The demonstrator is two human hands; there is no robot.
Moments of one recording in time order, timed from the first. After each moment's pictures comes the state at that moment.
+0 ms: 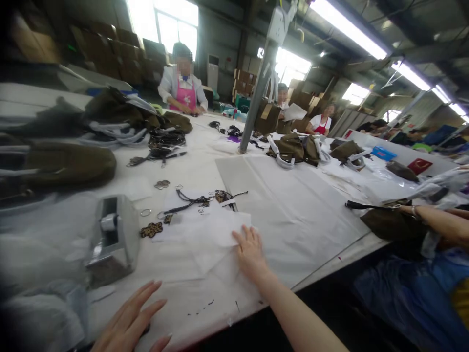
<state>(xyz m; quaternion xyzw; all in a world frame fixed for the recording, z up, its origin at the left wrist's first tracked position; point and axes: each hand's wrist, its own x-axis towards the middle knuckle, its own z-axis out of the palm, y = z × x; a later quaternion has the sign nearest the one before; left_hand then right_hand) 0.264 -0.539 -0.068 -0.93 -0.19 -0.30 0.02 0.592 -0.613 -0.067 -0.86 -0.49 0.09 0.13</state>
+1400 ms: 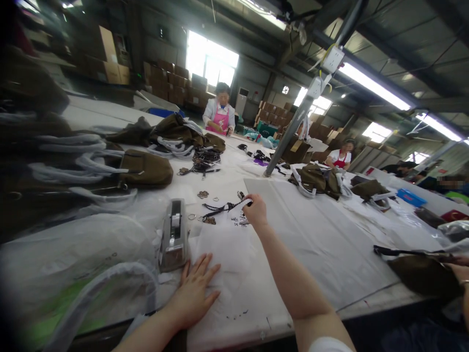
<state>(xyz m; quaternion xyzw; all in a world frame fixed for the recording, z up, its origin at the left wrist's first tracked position) 0.303 -0.503 -0.052 -0.89 -0.36 -0.04 -0.28 0.570 -0.432 0.049 -0.81 -0.50 -0.05 0.31</state>
